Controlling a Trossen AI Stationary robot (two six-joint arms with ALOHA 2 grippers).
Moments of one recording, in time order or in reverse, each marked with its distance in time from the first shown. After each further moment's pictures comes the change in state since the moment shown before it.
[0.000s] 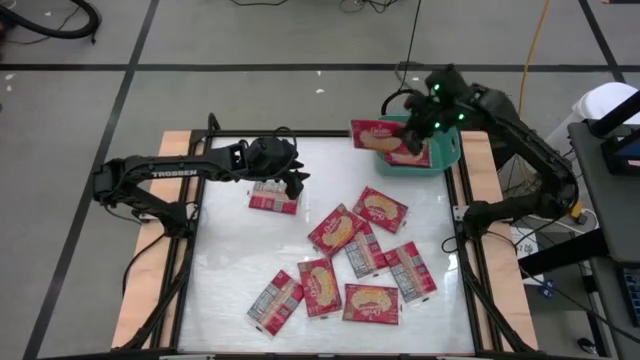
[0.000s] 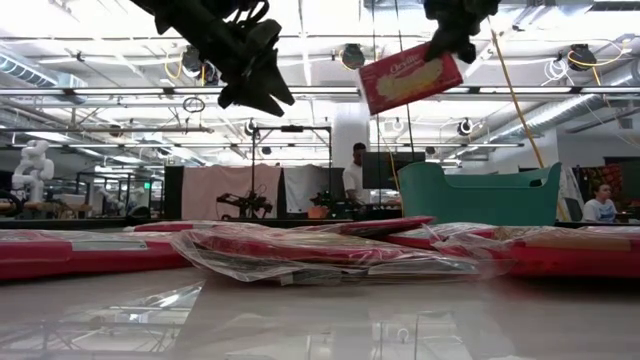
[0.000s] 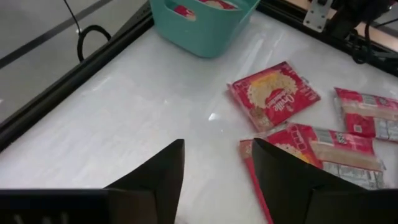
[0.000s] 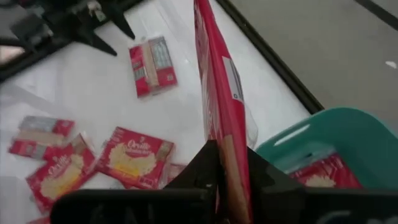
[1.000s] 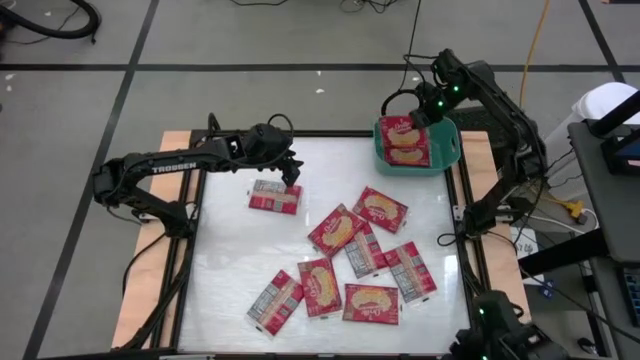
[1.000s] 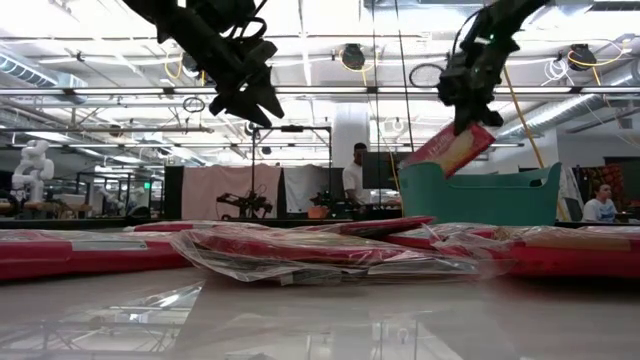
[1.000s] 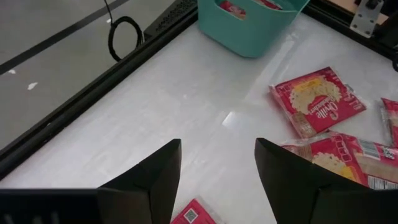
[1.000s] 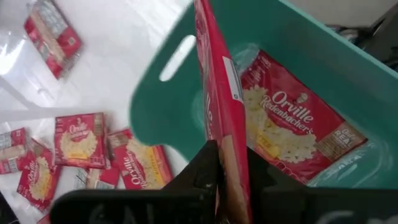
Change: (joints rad) left arm 0.114 0.000 0.000 -0.039 0.000 0.013; right arm -0.425 0.352 0.037 -0.225 -0.065 -0.147
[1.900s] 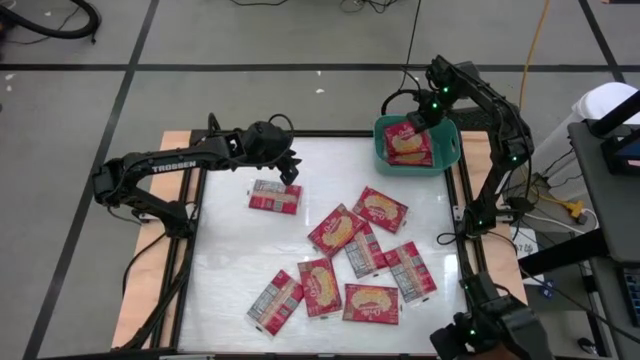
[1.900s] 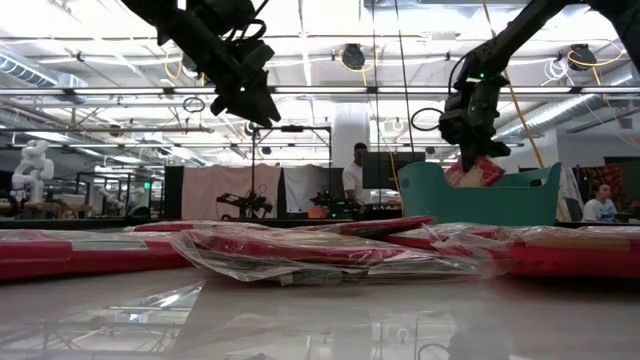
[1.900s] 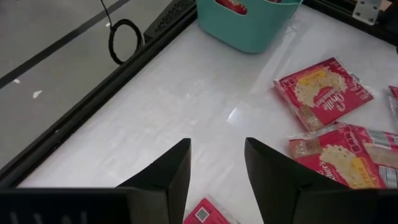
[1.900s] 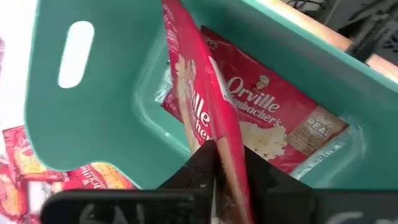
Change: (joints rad) left arm 0.020 0.001 0.000 -0.005 0.021 0.073; right arm -0.069 0.188 0.000 0.003 0.115 0.014
